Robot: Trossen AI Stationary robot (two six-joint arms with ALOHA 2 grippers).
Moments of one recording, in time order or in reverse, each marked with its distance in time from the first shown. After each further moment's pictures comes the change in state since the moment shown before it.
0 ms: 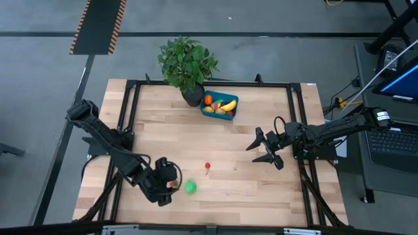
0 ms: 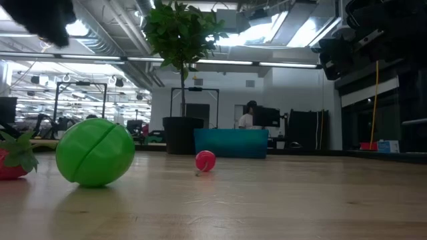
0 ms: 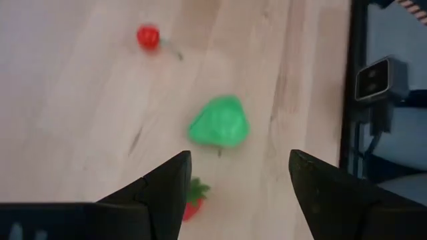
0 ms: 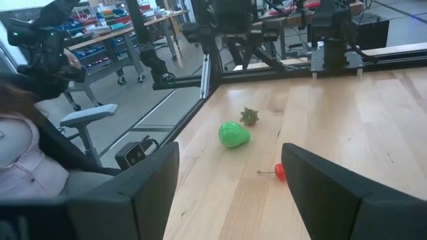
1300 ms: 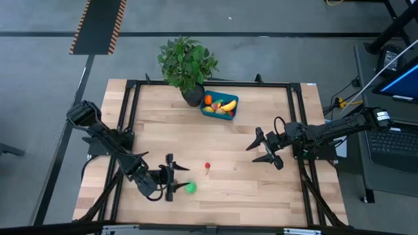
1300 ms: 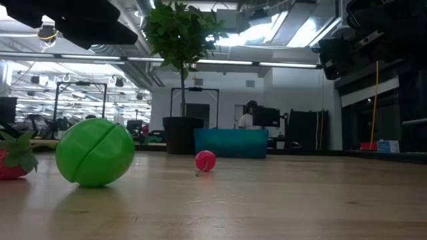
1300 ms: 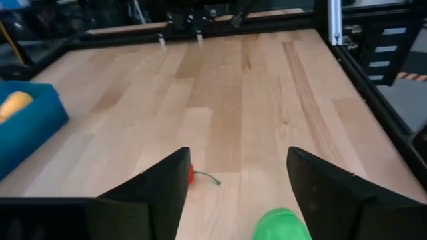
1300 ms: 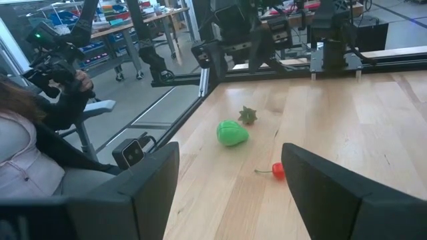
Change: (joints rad) left arm -0.025 0.022 -0.383 0.912 -0.408 0.642; right arm 0.000 0.000 0.000 -0.005 0.001 -0.027
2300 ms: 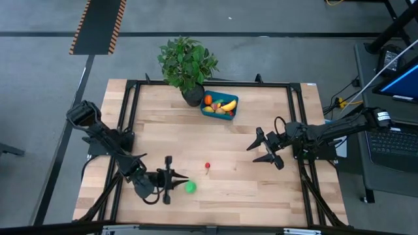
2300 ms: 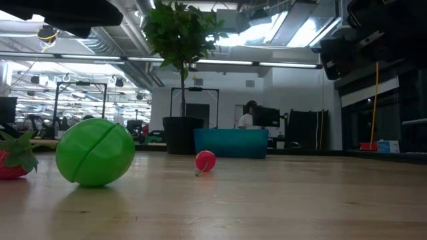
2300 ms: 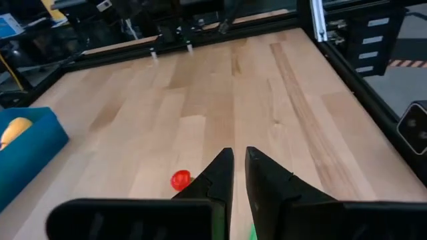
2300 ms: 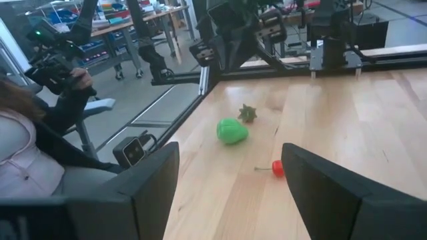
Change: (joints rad) left arm -0.030 -0.001 0.000 0.024 -0.009 0.104; right arm 0.000 -0.024 0.000 -0.032 0.000 -0.001
